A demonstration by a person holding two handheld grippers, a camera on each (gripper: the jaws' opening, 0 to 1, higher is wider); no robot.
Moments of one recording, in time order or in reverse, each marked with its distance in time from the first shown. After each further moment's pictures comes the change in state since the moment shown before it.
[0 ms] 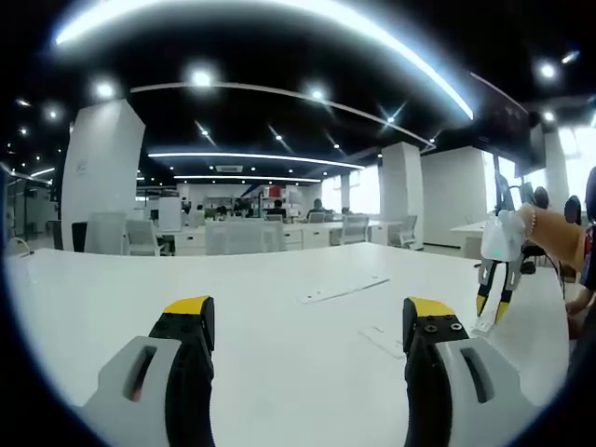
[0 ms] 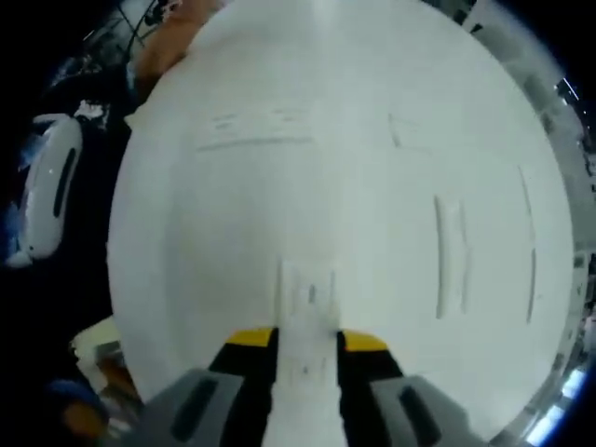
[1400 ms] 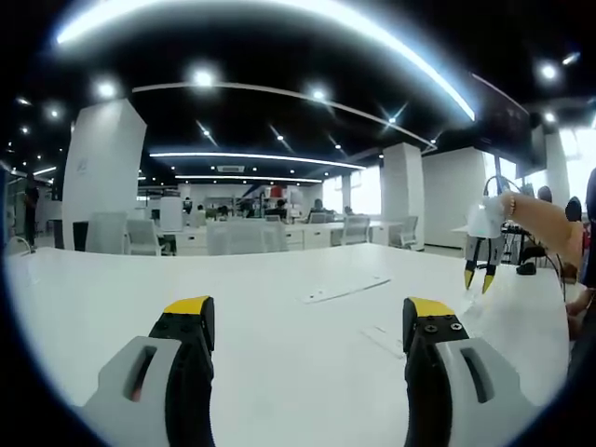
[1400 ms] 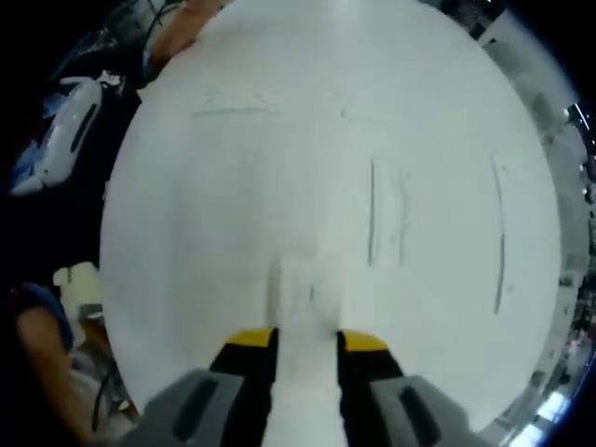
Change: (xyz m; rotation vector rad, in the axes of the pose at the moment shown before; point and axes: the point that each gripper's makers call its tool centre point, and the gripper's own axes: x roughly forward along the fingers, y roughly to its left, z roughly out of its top) left arm -0.003 0.003 0.000 -0.004 -0.002 0.006; right arm -0.024 -0.068 -0.061 -0.086 0.051 -0.031
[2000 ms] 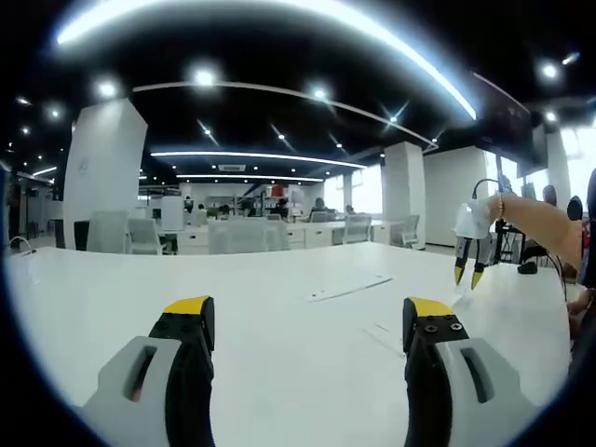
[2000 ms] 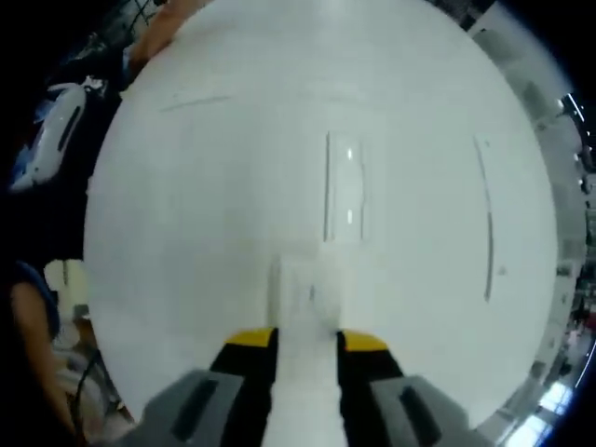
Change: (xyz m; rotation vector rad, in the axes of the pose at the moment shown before) left arm 0.000 0.003 -0.002 0.001 0.004 0.005; right arm 0.008 -0.035 -0.016 0.031 0.019 -0.018
